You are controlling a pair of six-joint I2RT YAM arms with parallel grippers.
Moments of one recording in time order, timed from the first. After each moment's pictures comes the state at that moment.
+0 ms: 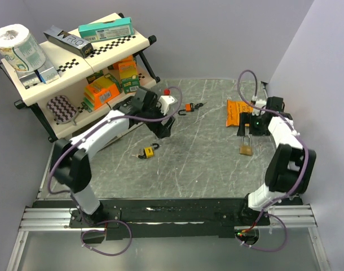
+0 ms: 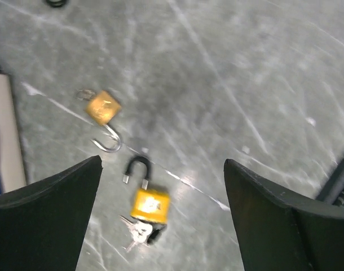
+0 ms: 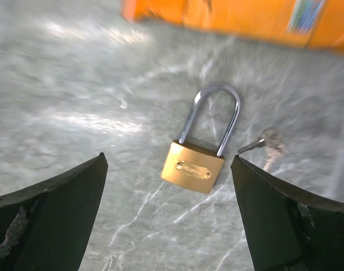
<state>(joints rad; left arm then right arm) -0.56 1.66 1.43 -0.58 0.38 0.25 -0.26 1.61 1.15 -0.64 -0.29 -0.23</state>
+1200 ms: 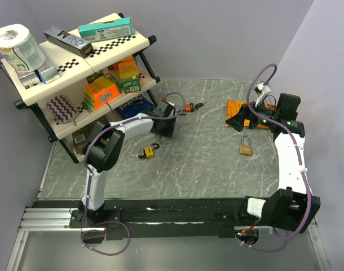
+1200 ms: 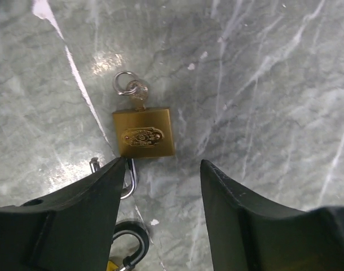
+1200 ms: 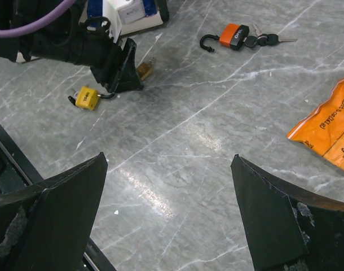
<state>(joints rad) -0.62 2.08 1.51 -0.41 -0.07 -0.34 -0.26 1.20 1.15 -0.60 -0.93 -0.22</state>
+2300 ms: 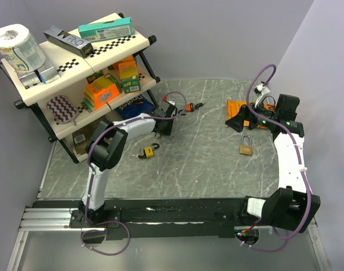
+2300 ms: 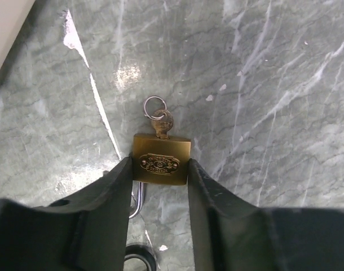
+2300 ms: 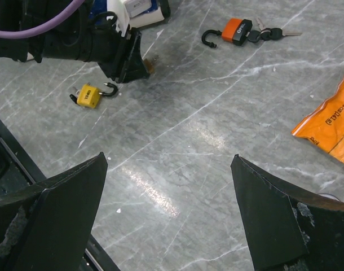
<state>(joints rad) -0.64 2.13 1.54 -0.38 -0.19 -0.34 -0.26 1.21 1.14 -0.60 -0.93 -0.22</state>
